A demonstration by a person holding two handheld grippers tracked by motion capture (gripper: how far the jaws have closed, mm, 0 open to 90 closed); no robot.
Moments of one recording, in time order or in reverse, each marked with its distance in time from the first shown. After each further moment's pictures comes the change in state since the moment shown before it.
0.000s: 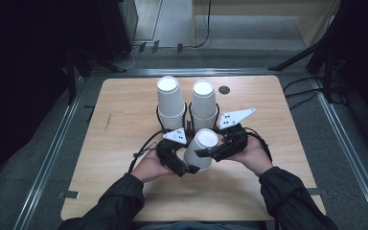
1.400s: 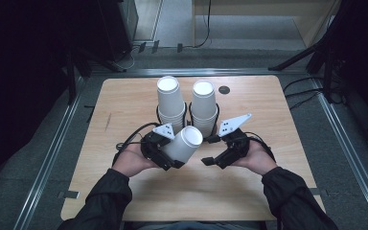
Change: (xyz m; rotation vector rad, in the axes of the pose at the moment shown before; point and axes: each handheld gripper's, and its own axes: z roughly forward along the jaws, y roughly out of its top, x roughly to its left) left arm 0.005 0.005 -0.046 0.237 0.105 0.003; right arm -0.008 -0.023 0.001 0.165 -0.012 -0.011
